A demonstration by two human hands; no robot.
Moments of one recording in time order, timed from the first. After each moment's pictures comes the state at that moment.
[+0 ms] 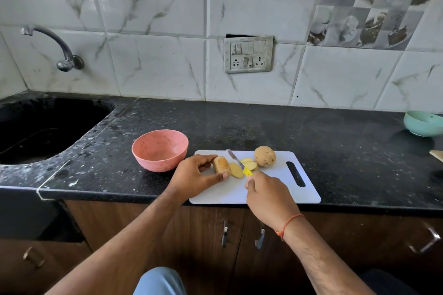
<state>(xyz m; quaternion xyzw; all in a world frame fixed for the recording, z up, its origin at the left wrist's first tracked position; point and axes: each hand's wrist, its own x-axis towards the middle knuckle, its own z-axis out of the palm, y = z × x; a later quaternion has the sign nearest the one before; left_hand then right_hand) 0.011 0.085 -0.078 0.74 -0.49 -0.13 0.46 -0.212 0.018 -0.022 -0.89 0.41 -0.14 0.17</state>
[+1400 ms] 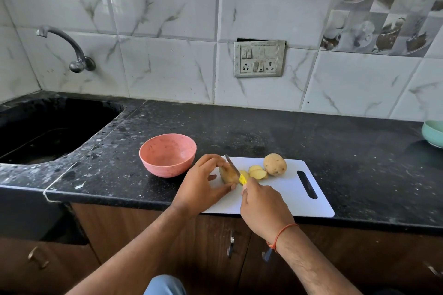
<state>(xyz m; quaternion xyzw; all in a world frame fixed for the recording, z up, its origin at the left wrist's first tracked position) -0.003 0.092 -0.078 0.67 -0.54 -0.03 0.51 -0.183 0.022 -0.036 -0.91 0.36 -0.14 0.11</state>
